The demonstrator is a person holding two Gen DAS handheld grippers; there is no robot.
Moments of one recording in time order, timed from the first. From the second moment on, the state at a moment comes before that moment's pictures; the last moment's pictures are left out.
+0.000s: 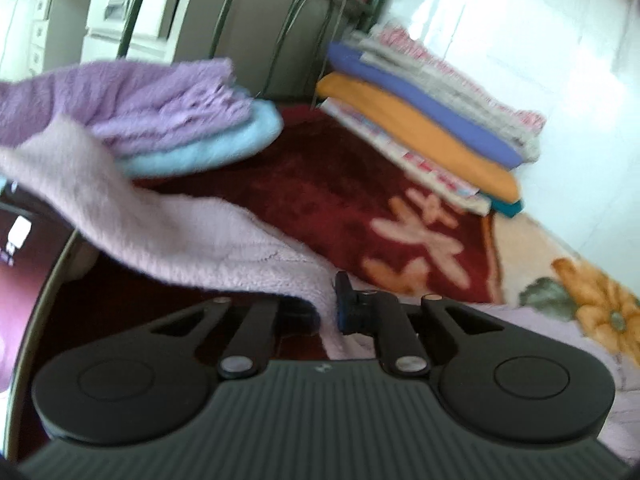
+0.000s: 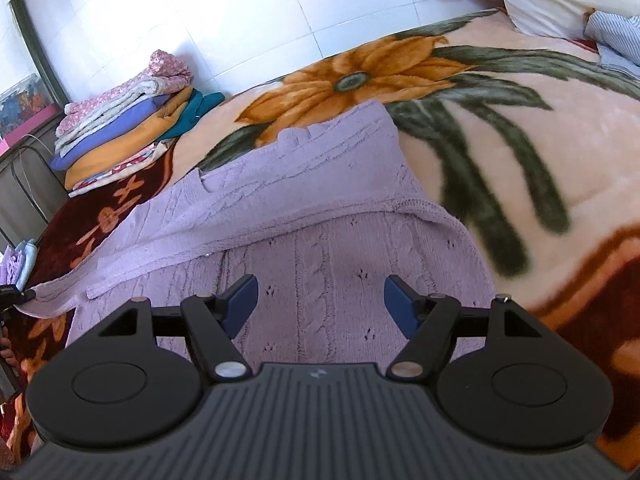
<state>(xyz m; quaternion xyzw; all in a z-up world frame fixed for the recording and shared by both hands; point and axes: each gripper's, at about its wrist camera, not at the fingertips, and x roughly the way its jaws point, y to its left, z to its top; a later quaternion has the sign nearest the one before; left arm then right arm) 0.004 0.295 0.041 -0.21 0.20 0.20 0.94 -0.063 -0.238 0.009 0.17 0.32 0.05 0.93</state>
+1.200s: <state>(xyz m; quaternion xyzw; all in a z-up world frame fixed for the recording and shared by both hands) 0.063 0.048 0.088 -0.13 0.19 -0.05 0.97 -0.073 -0.284 0.004 0.23 0.29 0.05 0.93</state>
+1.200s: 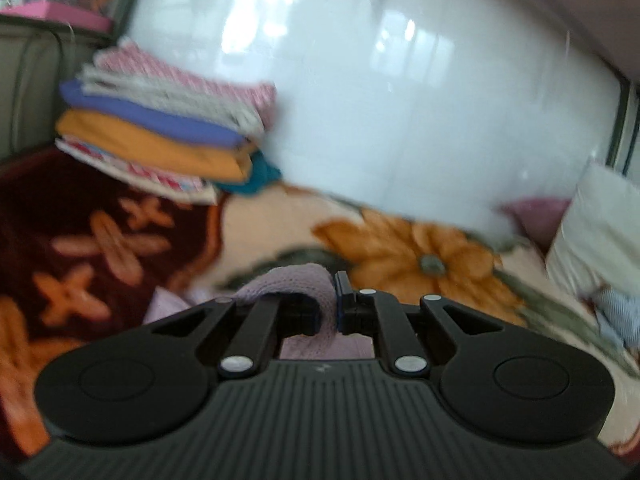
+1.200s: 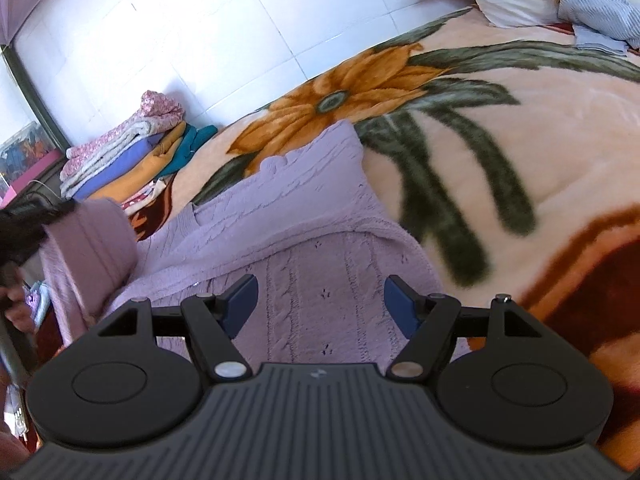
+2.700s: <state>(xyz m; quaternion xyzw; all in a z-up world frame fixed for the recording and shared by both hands) -0.036 0.142 0.045 -0.11 0.39 0.05 0.91 -0.014 -0.042 0.052 -0.04 0.31 0.31 0.90</state>
